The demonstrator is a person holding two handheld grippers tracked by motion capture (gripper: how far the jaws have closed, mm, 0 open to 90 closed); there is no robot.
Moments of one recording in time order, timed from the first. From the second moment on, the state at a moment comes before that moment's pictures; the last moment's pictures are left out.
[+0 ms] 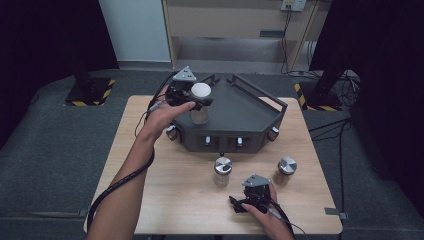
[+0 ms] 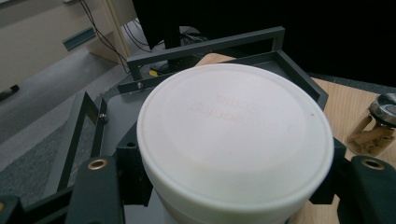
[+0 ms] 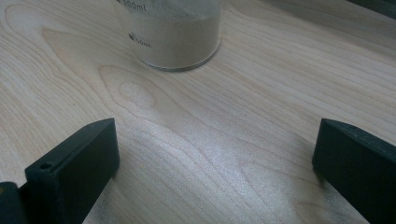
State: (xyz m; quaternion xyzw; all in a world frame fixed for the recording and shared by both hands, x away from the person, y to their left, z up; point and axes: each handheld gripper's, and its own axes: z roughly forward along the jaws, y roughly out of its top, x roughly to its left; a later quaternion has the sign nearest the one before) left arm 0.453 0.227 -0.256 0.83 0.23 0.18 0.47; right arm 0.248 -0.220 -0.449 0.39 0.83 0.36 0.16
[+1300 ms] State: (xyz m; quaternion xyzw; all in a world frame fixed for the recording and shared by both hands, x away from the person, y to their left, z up) left arm 0.453 0.241 -0.274 0.81 0.27 0.17 0.49; right arm 0.247 -0.220 -0.449 0.39 0.83 0.36 0.16
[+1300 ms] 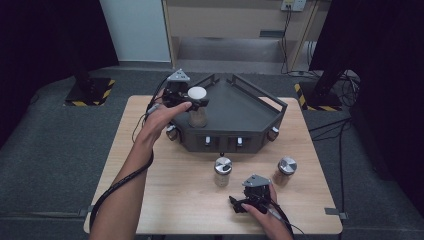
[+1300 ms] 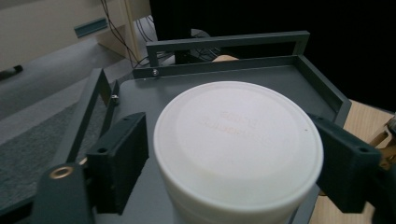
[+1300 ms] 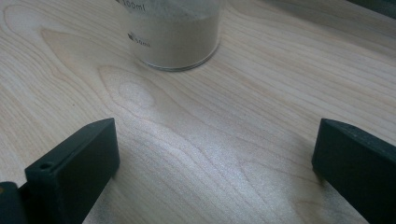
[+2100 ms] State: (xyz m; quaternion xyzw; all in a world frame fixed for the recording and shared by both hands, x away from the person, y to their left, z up) left arm 0.411 0.259 -0.272 0.82 0.29 0.21 0.46; right arm 0.247 -0.220 -0.449 0.39 0.83 0.36 0.16
